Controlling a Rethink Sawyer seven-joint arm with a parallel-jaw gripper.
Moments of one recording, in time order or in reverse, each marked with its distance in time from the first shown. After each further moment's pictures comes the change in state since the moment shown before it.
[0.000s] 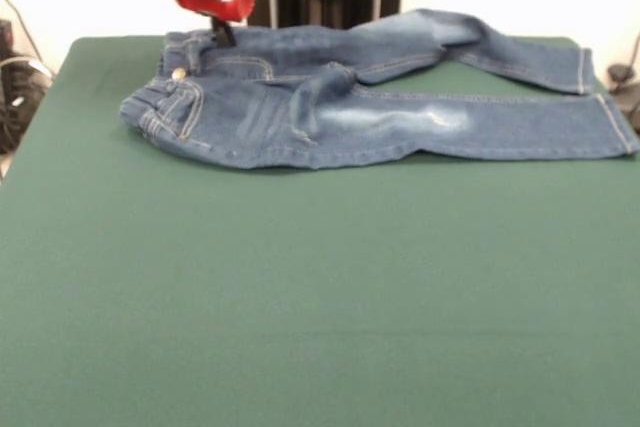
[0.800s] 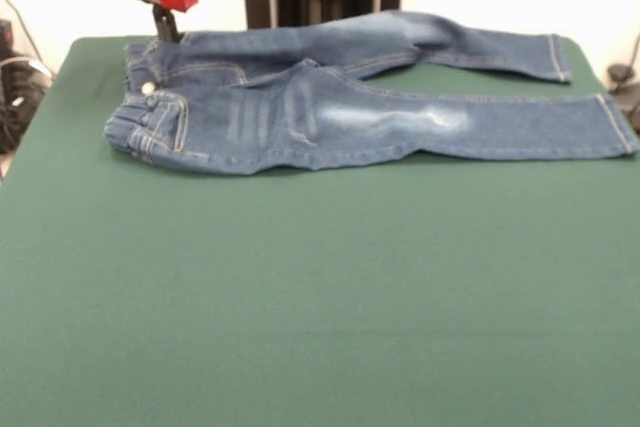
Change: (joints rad) arm 0.000 -0.128 0.023 -0.032 0.001 0.040 -0.015
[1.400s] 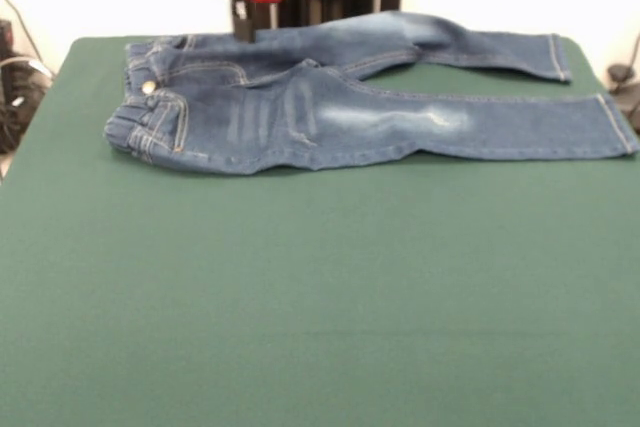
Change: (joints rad) arm 0.311 -0.084 -0.064 0.049 0.120 -0.041 0.006
